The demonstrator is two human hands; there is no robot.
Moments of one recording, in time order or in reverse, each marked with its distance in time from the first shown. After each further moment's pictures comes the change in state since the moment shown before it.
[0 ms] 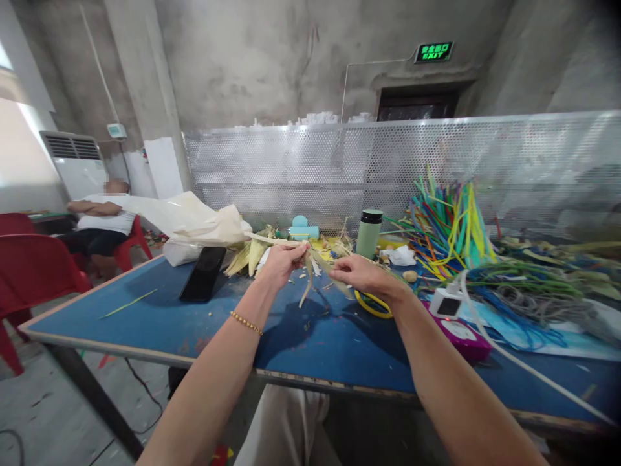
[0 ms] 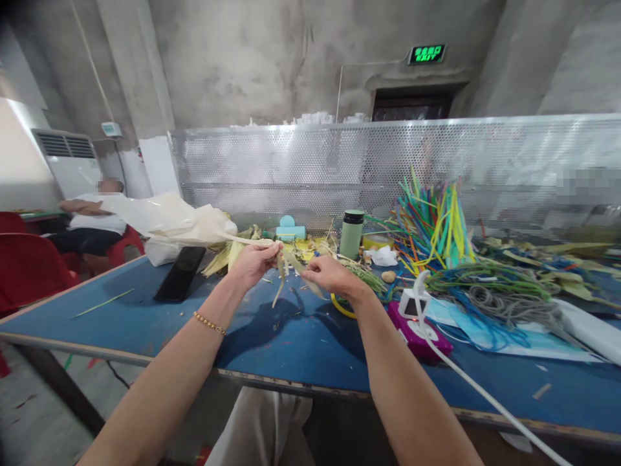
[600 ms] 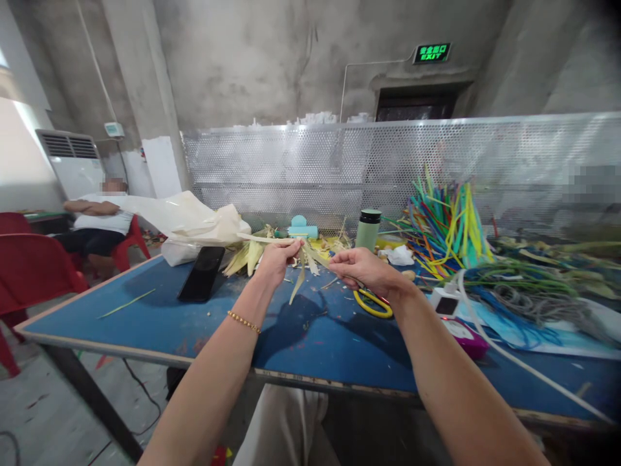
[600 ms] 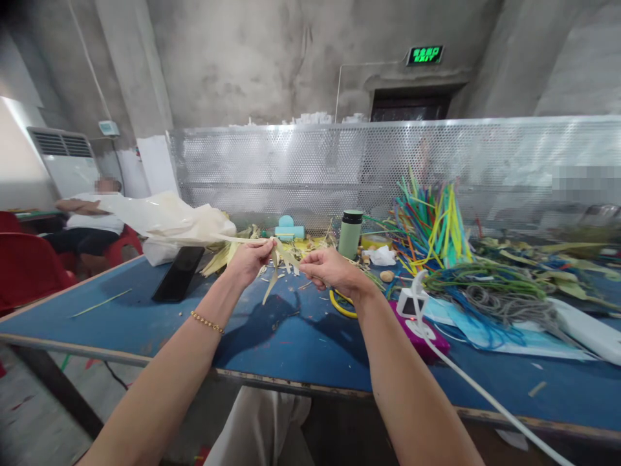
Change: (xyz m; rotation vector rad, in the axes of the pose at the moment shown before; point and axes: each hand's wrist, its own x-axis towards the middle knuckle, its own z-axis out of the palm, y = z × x) left_hand 0.007 0.002 -0.010 0.044 0.096 0.076; right_hand -0.014 -0.015 -0.007 0.484 -0.093 0.072
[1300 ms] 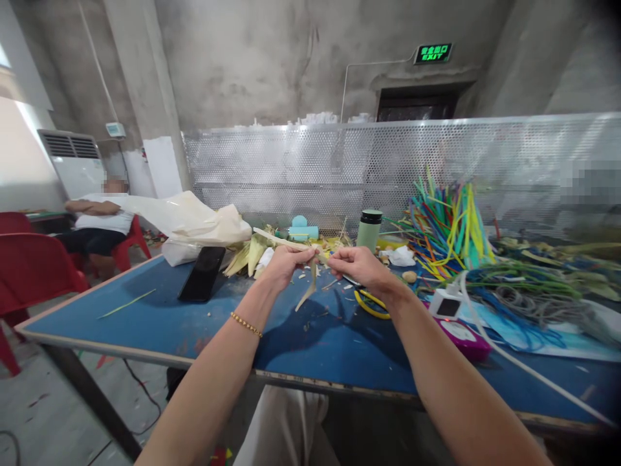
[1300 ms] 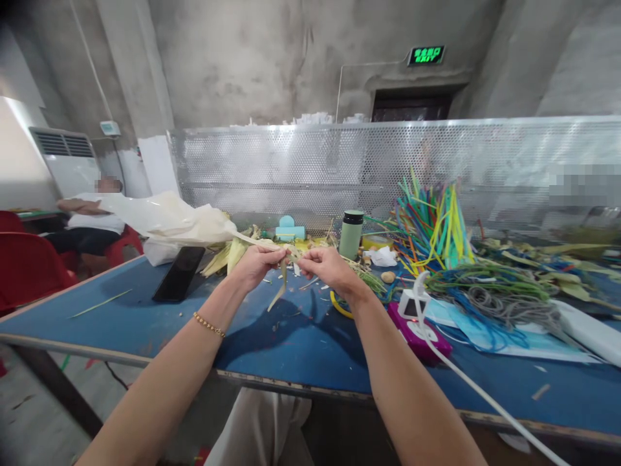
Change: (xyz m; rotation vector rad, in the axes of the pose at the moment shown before) left_hand -0.011 0.001 0.014 0.096 -0.161 -0.079; right_hand 0.013 0.009 0.005 -0.107 0.166 -0.139
